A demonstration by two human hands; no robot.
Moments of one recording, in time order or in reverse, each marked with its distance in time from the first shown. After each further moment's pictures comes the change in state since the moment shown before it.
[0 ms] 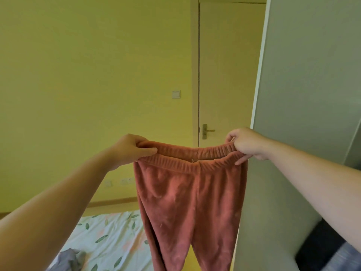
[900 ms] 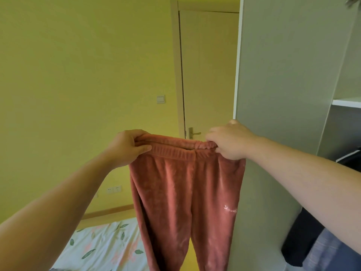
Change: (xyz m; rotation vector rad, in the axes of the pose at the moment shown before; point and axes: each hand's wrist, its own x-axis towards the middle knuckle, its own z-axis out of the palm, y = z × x) left_hand 0.013 0.028 0.012 0.104 0.117 0.277; right_hand -0.030 -0.022 -0.018 -1.107 0.092 -0.567
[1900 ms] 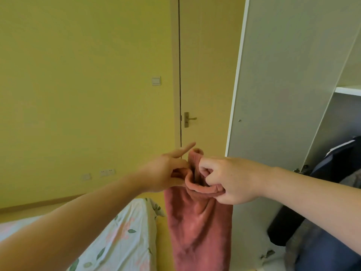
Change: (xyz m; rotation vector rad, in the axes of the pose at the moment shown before) left_hand -0.047 0.018 0.114 0.046 -0.365 0.545; right_hand -0.083 -0.056 0.036 0.317 -0.027 -0.410
